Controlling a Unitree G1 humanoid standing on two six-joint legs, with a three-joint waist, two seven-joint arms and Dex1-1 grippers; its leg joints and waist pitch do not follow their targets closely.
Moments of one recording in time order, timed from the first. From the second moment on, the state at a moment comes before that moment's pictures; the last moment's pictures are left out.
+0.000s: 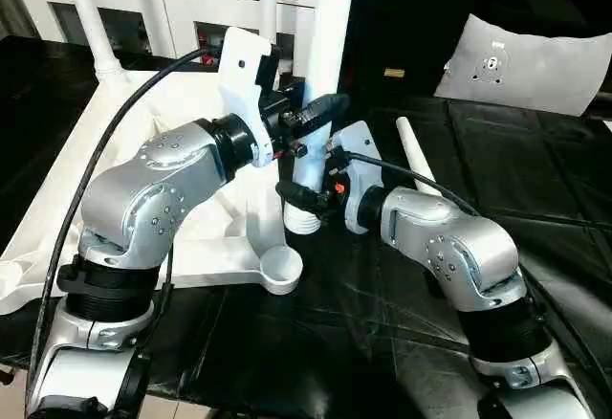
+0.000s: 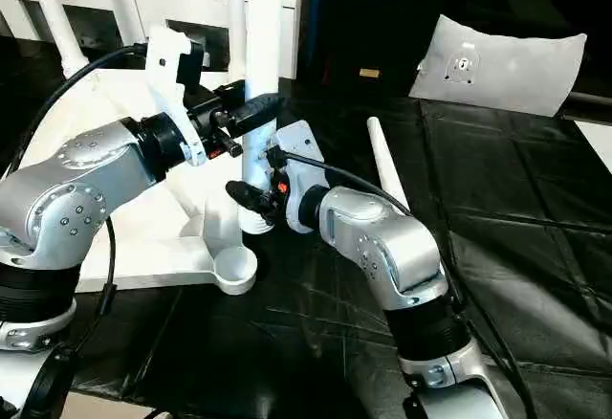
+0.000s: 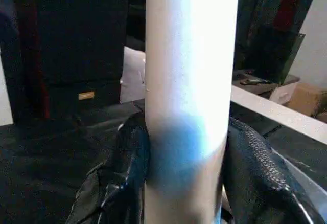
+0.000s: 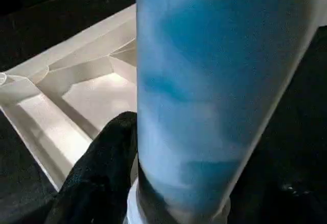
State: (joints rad) left arm -0.68 0.33 -0.07 -0.18 -0.61 0.78 -0.37; right arm -0.55 -0.14 0.21 -0.09 0.39 0.87 0.39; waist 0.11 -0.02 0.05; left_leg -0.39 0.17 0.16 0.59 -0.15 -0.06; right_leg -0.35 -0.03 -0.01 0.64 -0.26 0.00
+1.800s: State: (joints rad) left arm -0.68 0.29 -0.05 -0.18 -0.59 0.81 -0.40; right arm -0.52 -0.10 0.18 -0.10 0.40 0.88 0.39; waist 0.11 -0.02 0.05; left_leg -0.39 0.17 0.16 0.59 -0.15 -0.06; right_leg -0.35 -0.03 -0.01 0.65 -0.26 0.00
